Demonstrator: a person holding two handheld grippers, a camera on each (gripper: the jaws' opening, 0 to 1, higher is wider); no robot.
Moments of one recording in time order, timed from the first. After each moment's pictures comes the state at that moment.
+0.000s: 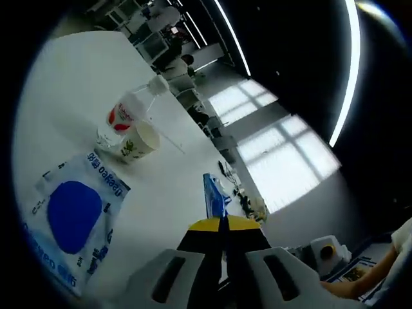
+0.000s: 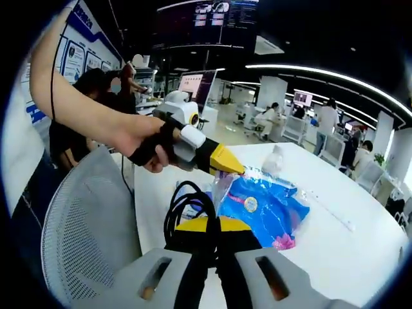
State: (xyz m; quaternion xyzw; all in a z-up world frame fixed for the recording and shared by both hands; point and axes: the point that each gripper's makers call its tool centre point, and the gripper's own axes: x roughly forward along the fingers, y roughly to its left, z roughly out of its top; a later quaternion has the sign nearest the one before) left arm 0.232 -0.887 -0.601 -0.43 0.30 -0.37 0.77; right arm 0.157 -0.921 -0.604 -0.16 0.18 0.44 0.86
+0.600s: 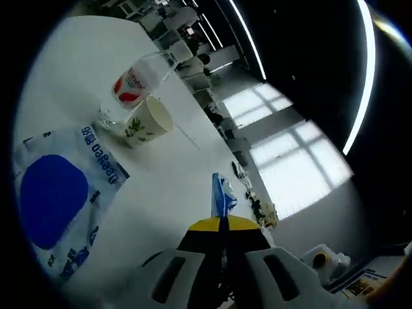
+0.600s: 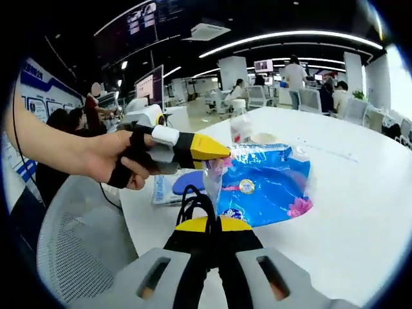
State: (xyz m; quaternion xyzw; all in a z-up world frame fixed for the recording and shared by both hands) left arm 0.255 -0.936 -0.649 -0.43 0.33 -0.34 0.77; right arm 0.180 -0.969 -0.670 0.00 0.27 0.36 0.89
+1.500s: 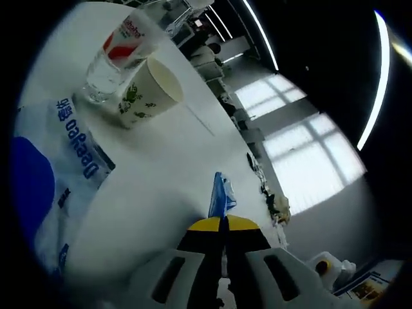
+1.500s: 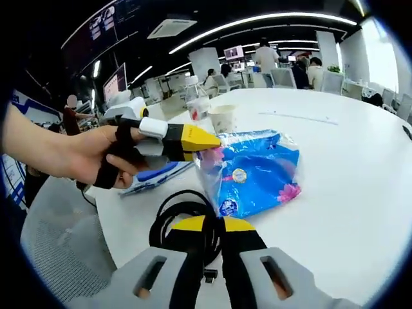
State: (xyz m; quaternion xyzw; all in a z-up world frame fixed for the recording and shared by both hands) left arm 0.284 -0.977 -0.691 -0.42 0.36 -0.32 0.77; right arm 0.199 -1.013 -0.716 0.03 0.30 0.30 0.90
